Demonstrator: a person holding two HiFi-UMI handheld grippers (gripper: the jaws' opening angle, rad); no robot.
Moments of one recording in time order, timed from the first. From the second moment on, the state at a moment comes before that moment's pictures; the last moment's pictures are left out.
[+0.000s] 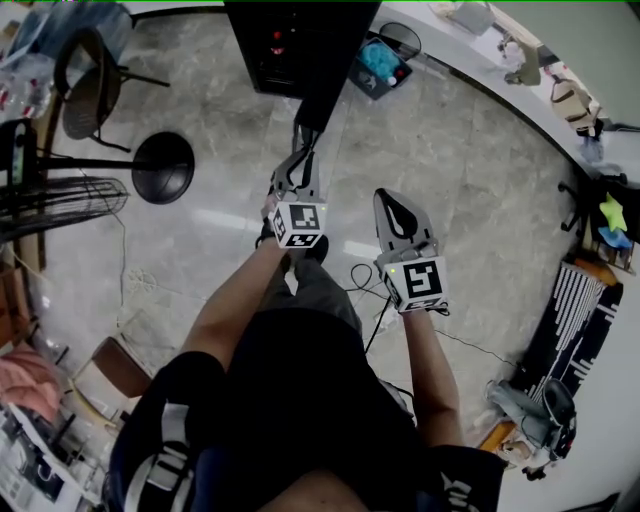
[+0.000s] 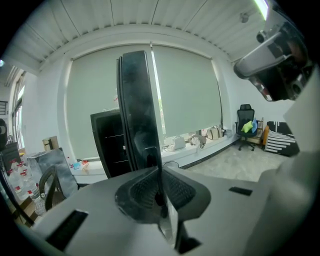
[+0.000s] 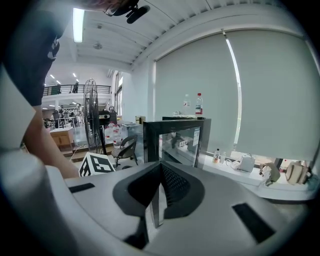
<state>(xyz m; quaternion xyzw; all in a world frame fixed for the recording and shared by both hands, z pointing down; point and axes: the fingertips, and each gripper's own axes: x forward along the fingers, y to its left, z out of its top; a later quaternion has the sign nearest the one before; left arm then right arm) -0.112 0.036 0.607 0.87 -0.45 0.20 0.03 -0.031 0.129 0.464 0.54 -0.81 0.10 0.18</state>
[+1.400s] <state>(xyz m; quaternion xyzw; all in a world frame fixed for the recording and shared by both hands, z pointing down) -0.248 0.084 0.480 0.90 -0.43 0.12 0.01 -0.105 0.049 0.458 0.57 -0.81 0.07 0.16</state>
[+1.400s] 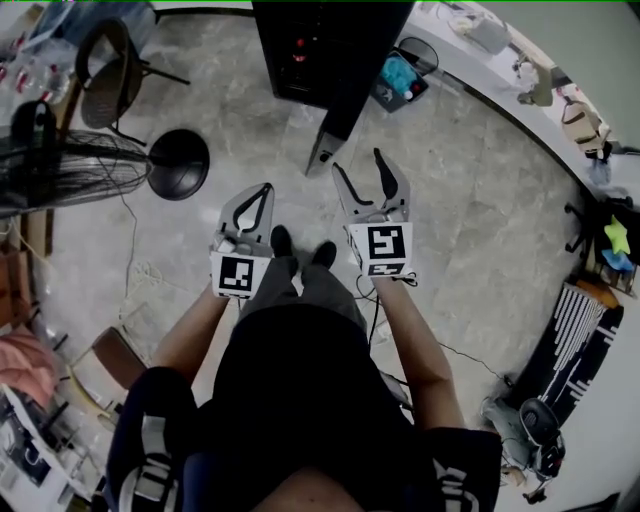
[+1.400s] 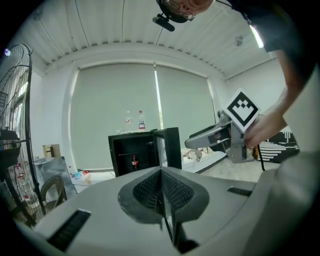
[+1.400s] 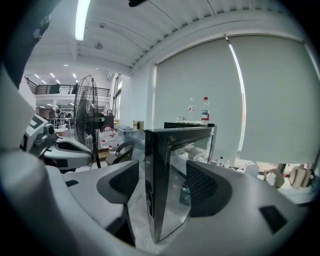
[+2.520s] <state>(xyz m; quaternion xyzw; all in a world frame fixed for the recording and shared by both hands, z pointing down) -0.302 0.085 0.413 0.89 -0.45 0.08 0.00 -0.135 -0.016 0.493 0.66 -0.73 0.08 0.16</state>
